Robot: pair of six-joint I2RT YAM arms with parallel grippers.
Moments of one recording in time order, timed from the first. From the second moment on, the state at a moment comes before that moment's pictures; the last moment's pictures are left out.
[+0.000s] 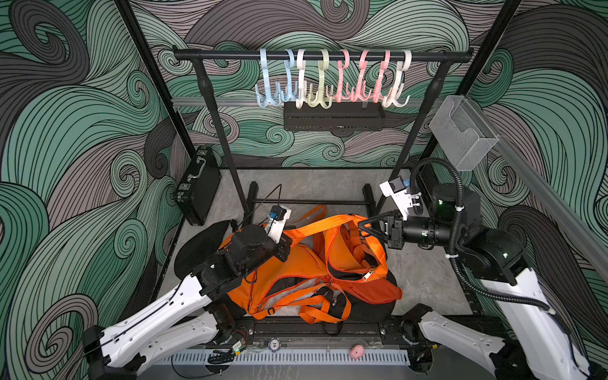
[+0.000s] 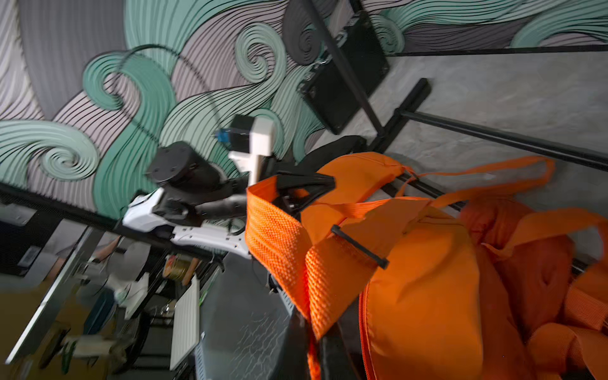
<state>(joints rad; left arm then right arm) -0.88 0.80 0.87 -0.41 -0.20 -0.18 0.51 0.96 1.43 -0.98 -0.55 0.38</state>
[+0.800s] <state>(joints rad) -0.89 1.26 1.74 -1.22 -0.15 -0.19 0.65 0.93 1.31 -0.72 -0.47 0.21</state>
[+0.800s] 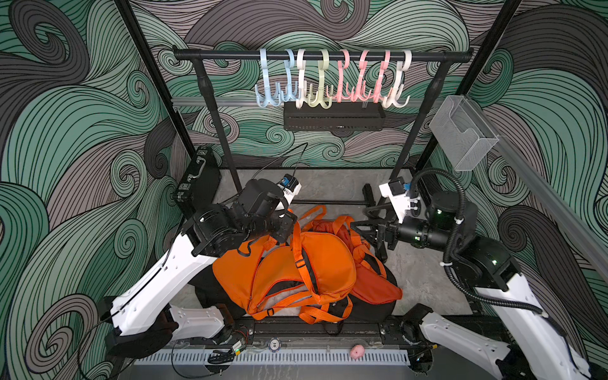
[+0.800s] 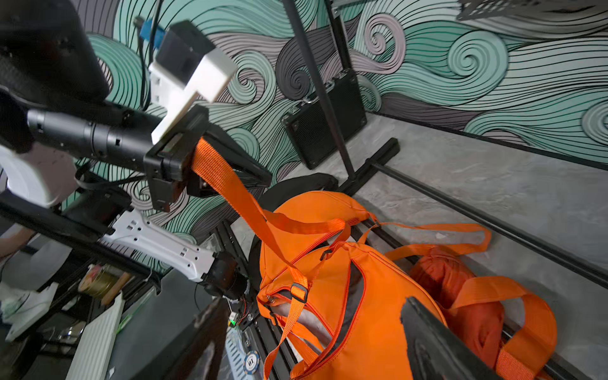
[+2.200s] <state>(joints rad) -0.88 1.11 1.32 -0.93 -0.04 -0.19 0.96 0.99 1.26 -0.49 -0.09 0.07</state>
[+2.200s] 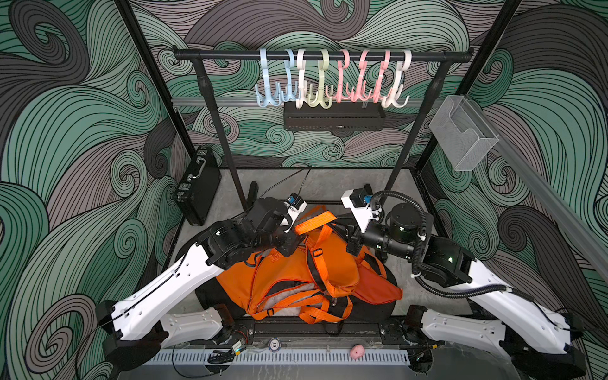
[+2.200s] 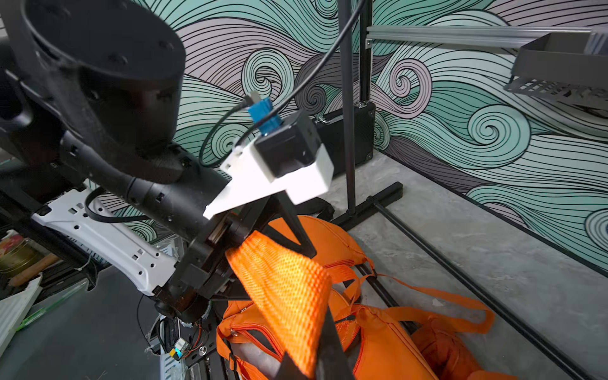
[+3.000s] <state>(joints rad) -0.88 0.90 1.03 -0.62 0.09 -0.20 0.82 1.00 1.39 -0.73 -0.01 0.06</state>
